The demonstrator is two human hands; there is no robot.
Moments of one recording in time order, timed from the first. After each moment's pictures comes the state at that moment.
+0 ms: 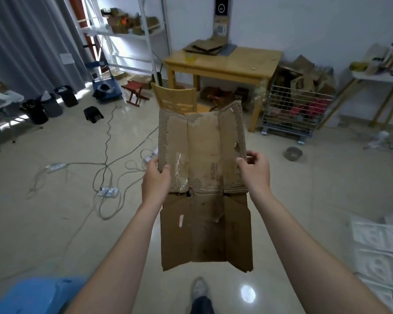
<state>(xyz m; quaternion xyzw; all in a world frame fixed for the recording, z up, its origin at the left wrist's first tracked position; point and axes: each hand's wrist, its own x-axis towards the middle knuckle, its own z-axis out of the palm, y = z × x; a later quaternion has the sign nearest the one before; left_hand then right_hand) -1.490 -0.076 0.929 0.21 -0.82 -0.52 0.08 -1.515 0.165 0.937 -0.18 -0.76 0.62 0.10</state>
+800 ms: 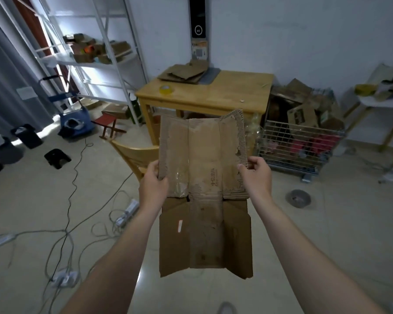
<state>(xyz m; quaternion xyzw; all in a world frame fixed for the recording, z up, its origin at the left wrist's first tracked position) -2.073 0.031 0.947 0.14 -0.85 -0.50 0.09 -2.081 0.284 0.939 -0.18 -0.77 0.60 0.14</state>
